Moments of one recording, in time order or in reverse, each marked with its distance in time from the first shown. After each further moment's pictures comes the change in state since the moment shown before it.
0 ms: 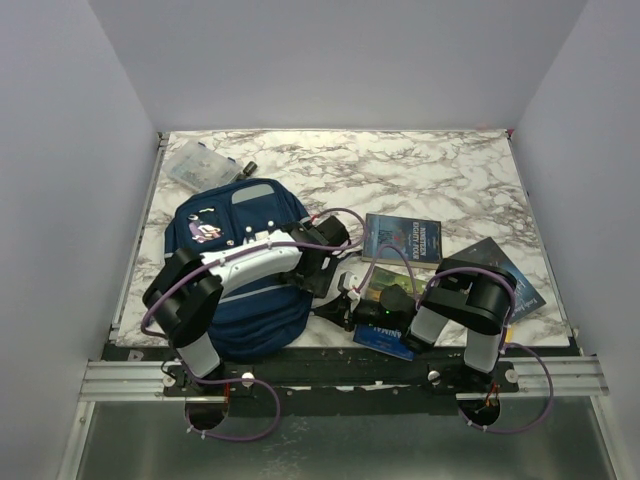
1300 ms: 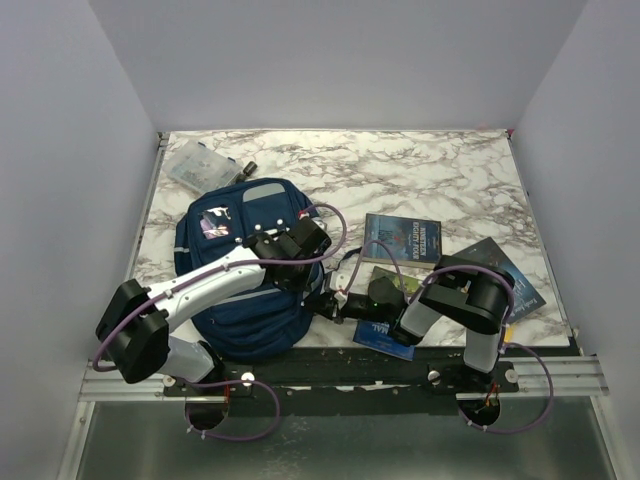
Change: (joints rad) left arm 0.002 -0.262 -0.146 0.129 0.071 0.058; right arm 0.002 0.012 0.119 -0.083 -0.049 -0.148
